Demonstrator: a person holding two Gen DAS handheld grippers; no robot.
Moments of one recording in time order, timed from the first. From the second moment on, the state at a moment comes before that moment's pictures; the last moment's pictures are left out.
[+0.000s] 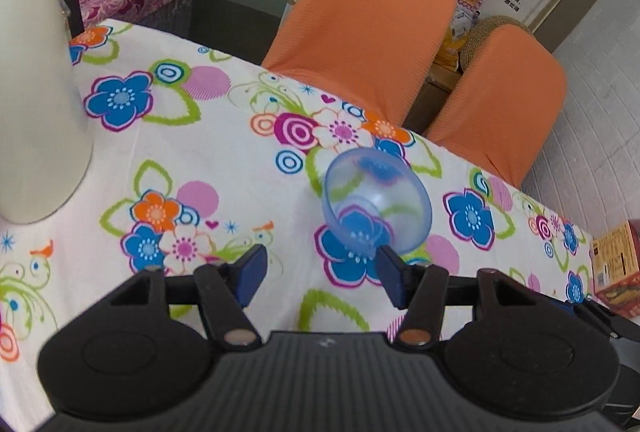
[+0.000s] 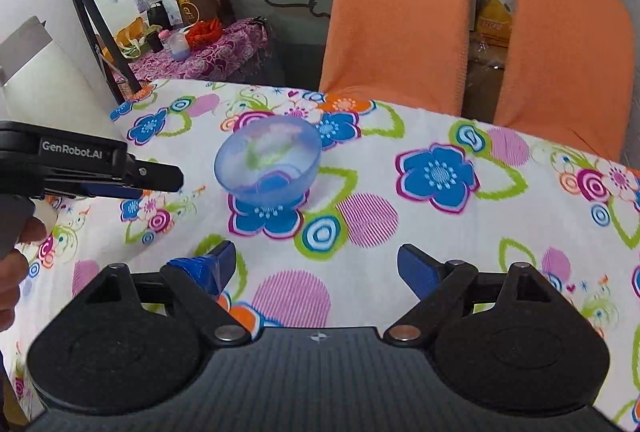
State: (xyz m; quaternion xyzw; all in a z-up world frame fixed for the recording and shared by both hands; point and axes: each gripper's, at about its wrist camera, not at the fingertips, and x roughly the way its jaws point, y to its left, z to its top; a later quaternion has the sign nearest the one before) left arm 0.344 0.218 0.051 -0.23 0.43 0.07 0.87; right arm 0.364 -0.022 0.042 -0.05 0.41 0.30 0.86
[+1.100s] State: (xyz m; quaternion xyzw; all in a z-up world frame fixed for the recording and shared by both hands) left arm 0.437 0.219 0.000 -0.20 0.49 0.02 0.85; right arm 0.420 0.053 0.004 -0.12 0.40 0.32 0.85
